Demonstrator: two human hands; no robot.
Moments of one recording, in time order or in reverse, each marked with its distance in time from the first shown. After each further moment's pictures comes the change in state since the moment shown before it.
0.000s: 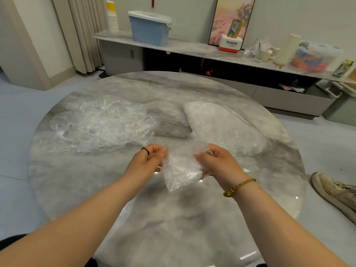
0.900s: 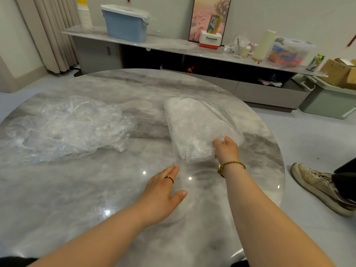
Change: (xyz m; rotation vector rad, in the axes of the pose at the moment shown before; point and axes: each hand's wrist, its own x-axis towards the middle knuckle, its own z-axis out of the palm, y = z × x) left_hand -0.003 -0.029 0.070 0.820 -0.388 0.180; right_hand 0.055 0.036 -0.072 -0.057 0.578 0.098
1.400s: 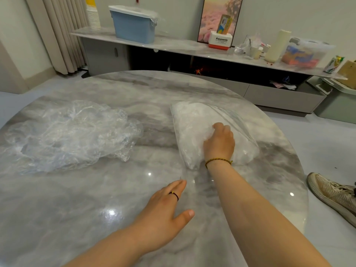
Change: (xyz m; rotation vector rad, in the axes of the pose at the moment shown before) left_hand 0.004 -0.014 -0.006 -0.111 -0.040 0.001; right_hand 0.039 -0.009 0.057 -0.790 0.168 -0.372
